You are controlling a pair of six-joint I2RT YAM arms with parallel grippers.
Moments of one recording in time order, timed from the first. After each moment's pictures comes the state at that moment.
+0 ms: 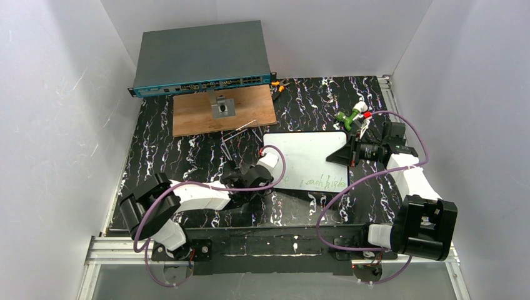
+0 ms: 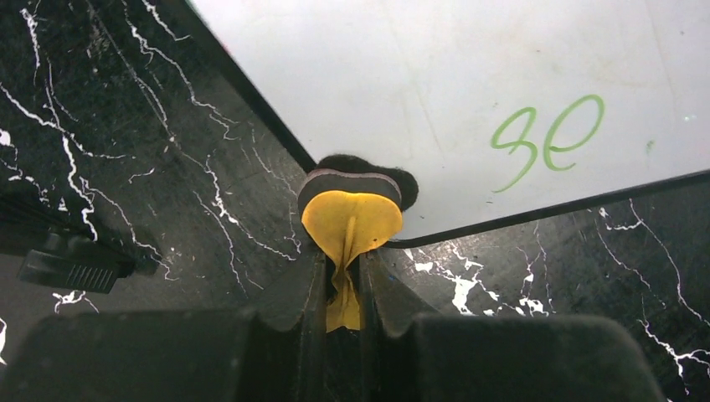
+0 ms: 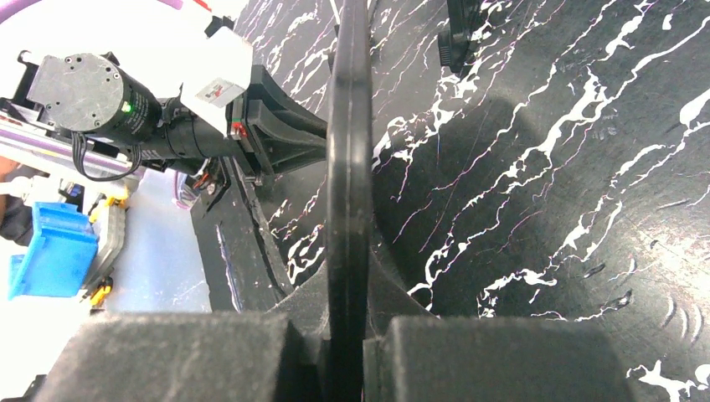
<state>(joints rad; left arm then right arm) -1.01 1.52 0.63 0.11 -0.36 -0.31 -0.13 1.26 0.79 -0.48 -1.27 -0.21</state>
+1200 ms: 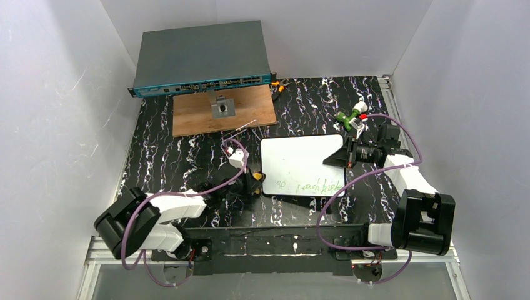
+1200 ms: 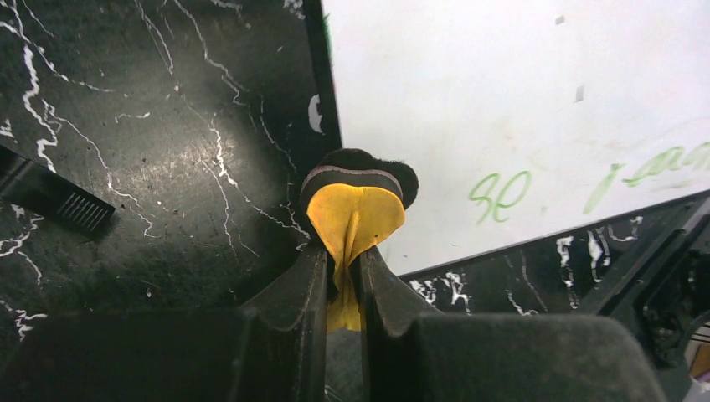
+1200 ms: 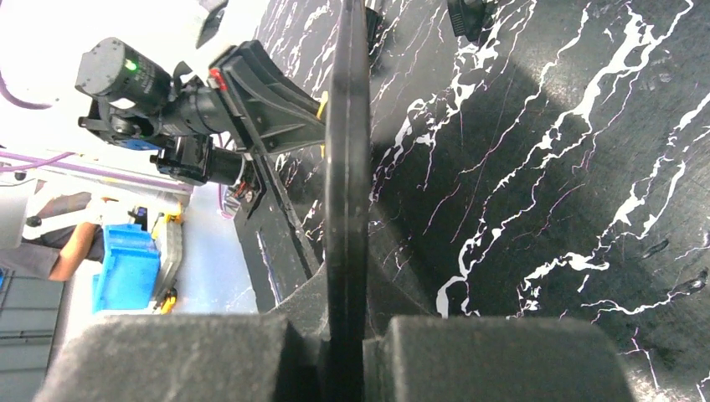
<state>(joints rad) -0.80 1.27 0.35 0.41 -0.02 -0.56 -0.11 1.30 0.74 -0.38 -1.27 -0.02</state>
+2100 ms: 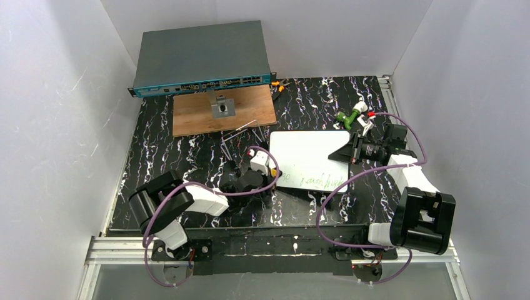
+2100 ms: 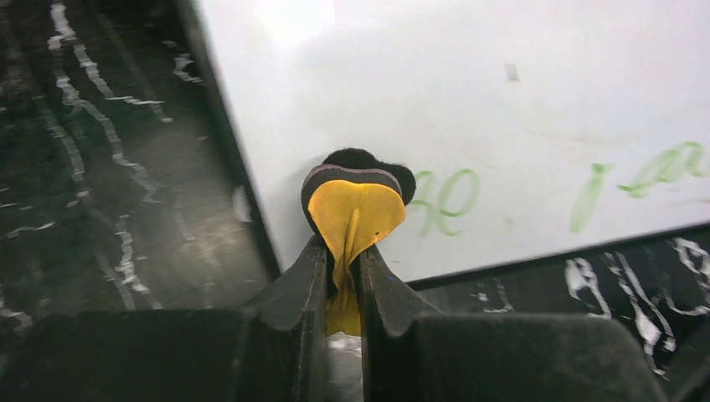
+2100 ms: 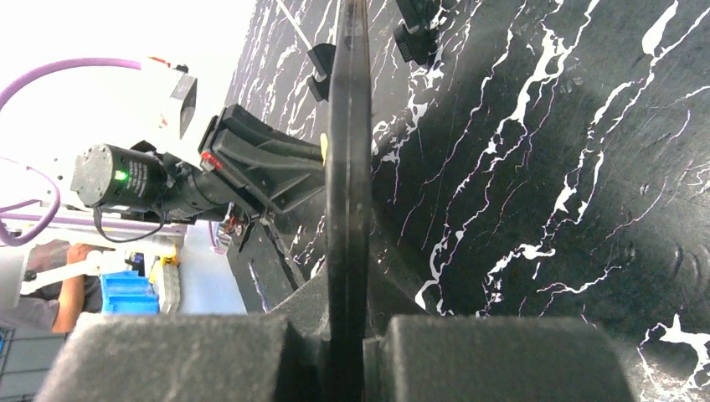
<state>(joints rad) -1.00 1.60 0.47 0.66 -0.33 -0.48 -0.16 1.31 0.74 -0.30 -1.22 0.10</state>
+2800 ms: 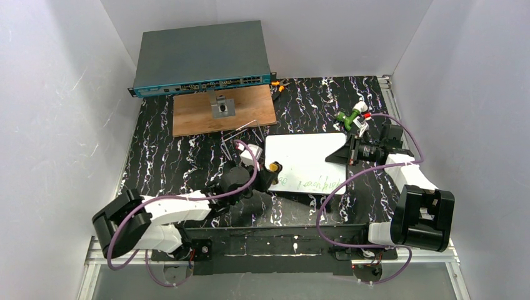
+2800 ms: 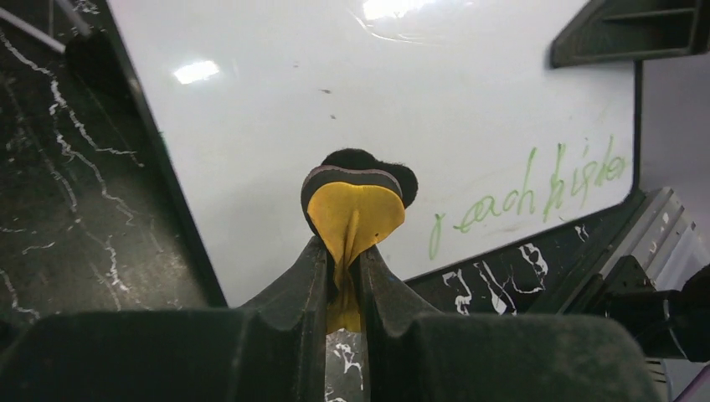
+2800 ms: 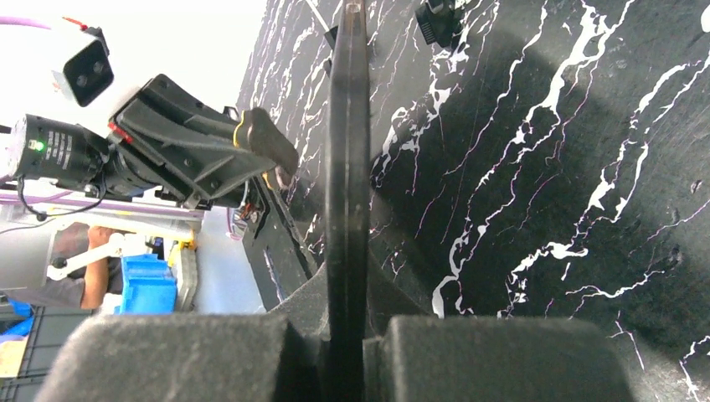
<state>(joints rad) -1.02 1.29 0.47 0.51 -0.25 -0.52 -0.14 1.33 0.74 -0.31 -1.25 0.10</state>
